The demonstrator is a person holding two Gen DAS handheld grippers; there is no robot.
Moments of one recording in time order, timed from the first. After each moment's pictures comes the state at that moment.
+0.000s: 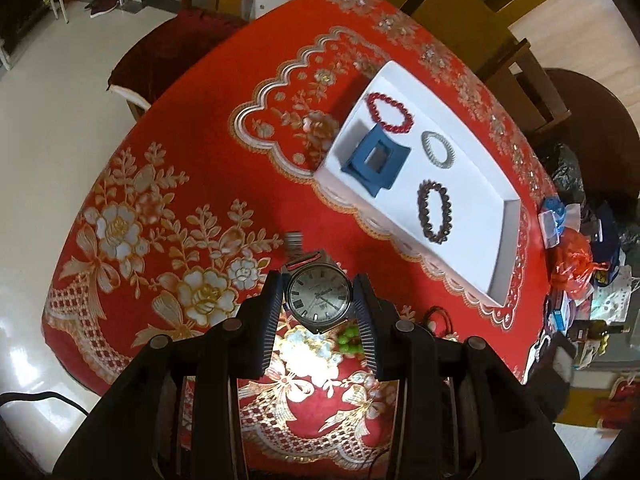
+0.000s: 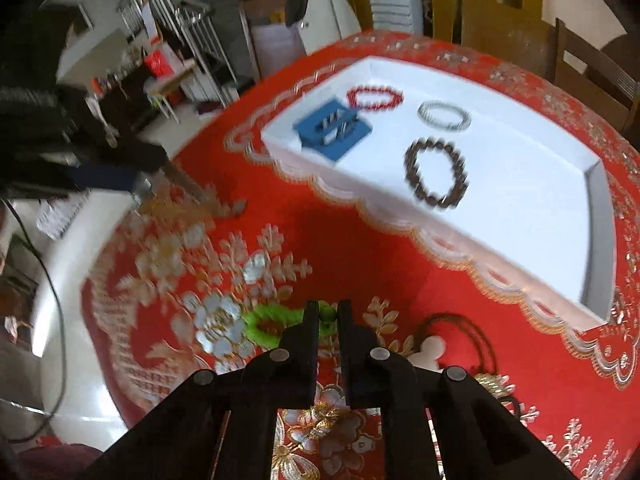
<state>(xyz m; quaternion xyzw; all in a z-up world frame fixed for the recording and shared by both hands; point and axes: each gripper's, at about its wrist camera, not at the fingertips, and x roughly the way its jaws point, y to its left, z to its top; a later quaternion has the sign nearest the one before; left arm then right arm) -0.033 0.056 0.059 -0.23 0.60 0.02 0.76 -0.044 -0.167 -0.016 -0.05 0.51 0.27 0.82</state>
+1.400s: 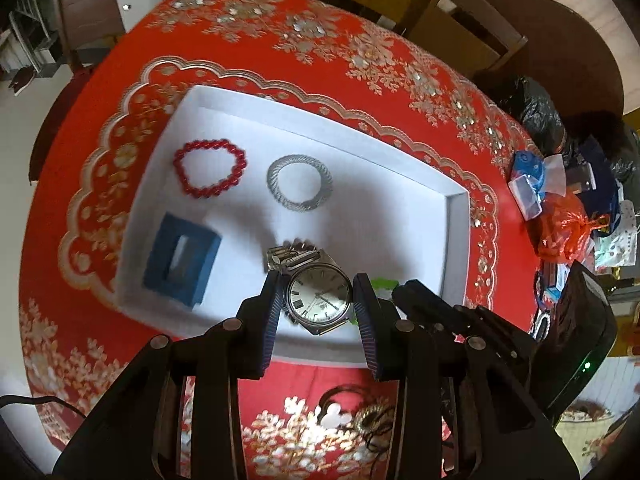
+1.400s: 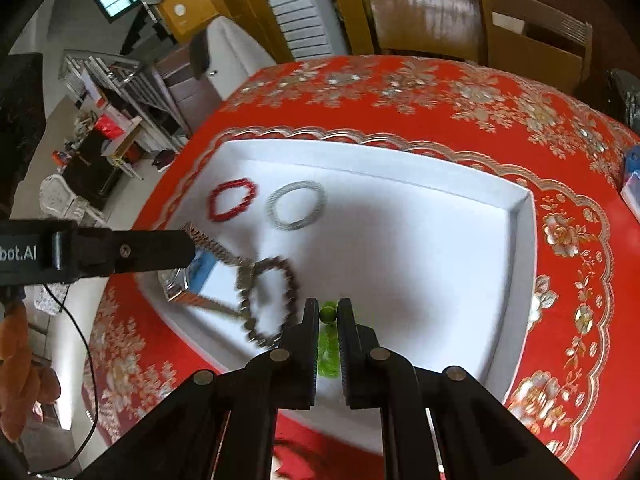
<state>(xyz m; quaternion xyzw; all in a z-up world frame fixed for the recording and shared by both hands) 0.121 -0.089 0.048 -0.14 0.63 -0.08 0.76 0.106 -0.263 0.003 0.04 0.53 0.19 0.82</state>
